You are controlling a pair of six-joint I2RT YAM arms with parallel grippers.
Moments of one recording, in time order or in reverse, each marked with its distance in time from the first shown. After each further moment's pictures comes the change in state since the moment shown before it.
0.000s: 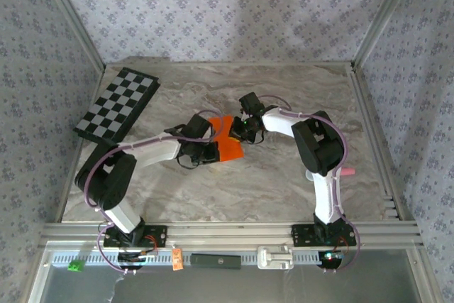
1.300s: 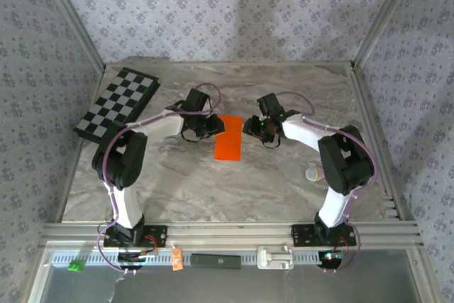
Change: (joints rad) left arm 0.139 0.227 0.311 0.019 0.091 -0.003; right arm -0.058 -0.299 -0.232 0.018 0.187 -0.077
